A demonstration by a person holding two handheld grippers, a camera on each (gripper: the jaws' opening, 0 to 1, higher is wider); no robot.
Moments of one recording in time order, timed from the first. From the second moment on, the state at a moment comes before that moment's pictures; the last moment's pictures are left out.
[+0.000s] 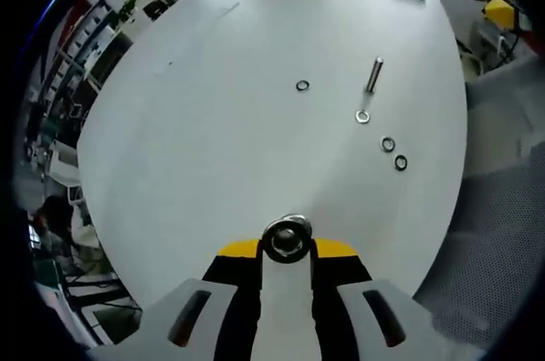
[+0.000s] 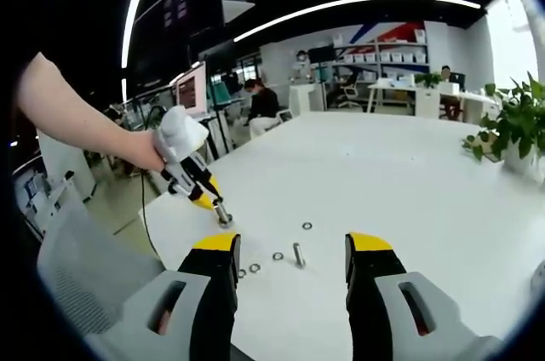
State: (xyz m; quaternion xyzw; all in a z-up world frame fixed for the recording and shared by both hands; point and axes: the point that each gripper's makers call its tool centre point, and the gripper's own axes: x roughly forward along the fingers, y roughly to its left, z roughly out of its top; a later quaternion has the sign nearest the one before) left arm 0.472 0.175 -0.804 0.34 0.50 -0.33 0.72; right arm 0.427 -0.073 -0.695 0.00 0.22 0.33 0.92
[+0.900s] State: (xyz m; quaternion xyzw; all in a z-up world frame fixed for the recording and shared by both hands) left arm 0.468 0.176 -0.848 0.33 0.54 -0.33 0.70; right arm 0.426 -0.073 -0.697 0.00 0.23 0.33 0.92
